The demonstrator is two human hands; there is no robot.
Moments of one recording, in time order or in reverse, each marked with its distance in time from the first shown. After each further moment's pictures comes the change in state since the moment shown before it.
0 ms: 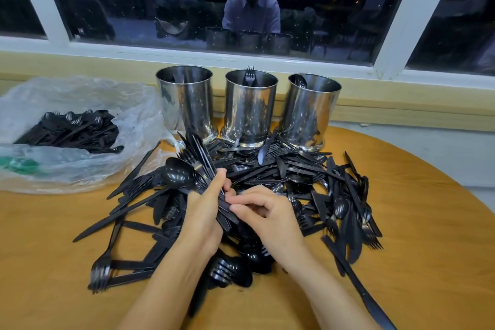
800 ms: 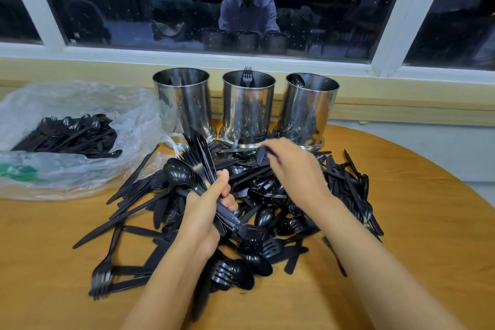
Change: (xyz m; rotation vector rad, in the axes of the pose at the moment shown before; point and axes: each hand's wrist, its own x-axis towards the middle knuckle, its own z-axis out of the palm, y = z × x) left_hand 0.003 0.003 -0.004 -0.048 -0.107 -0.035; right_hand 0.072 0.009 -0.054 -0.917 0.137 -0.346
